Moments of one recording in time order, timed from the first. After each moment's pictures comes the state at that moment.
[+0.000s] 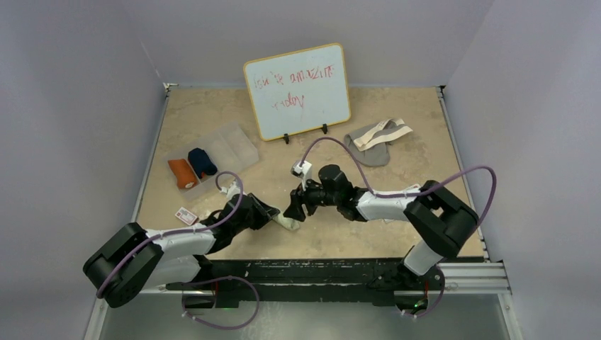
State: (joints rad) left arm -0.72 1.18 0.16 0.38 -0.11 -1.30; right arm 0.82 1.64 0.64 0.49 -0.53 0.28
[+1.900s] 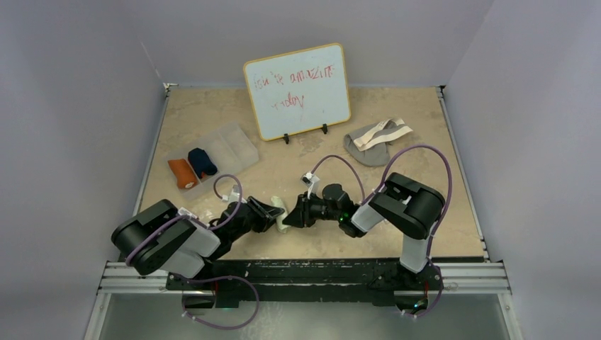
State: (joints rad) left arm -0.71 1.42 0.03 0.89 -0.04 -1.48; right arm 0.88 1.86 0.49 0.97 -0.45 0.71
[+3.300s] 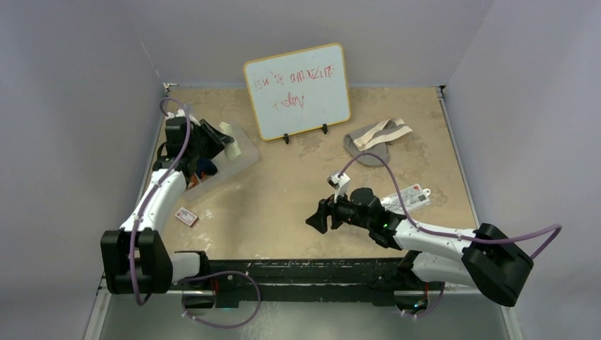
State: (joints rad) left arm 0.00 1.21 0.86 -0.15 0.26 -0.74; right arm 0.85 1.13 0.32 0.38 -0.20 0.44
